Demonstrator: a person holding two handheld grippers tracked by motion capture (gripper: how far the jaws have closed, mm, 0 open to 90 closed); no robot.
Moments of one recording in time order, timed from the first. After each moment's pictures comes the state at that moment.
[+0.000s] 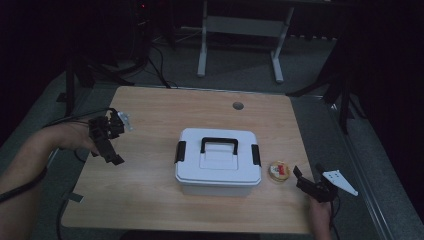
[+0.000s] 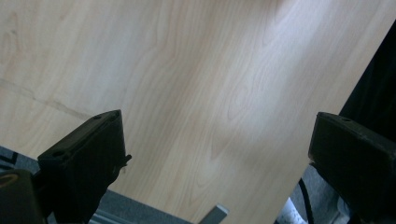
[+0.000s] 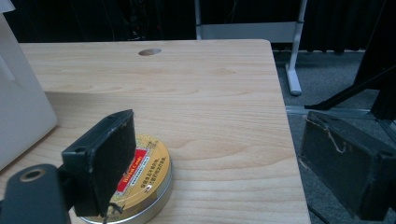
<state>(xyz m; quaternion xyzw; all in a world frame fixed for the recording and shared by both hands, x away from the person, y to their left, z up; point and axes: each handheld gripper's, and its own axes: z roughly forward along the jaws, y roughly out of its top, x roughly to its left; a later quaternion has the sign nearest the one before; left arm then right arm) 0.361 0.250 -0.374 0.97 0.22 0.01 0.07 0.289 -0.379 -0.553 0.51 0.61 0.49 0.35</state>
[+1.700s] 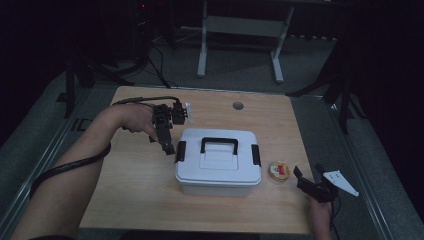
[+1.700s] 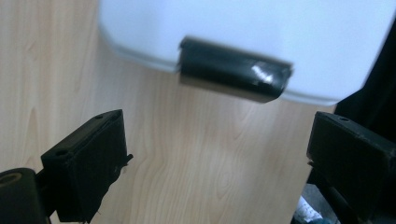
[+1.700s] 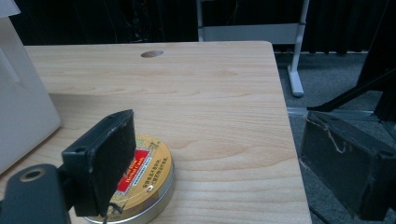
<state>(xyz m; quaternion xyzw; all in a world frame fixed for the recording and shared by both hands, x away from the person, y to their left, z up) 0.397 0.102 -0.349 0.99 0.11 -0.01 0.05 0.288 -0.380 -0.553 0.51 0.61 0.50 0.35</state>
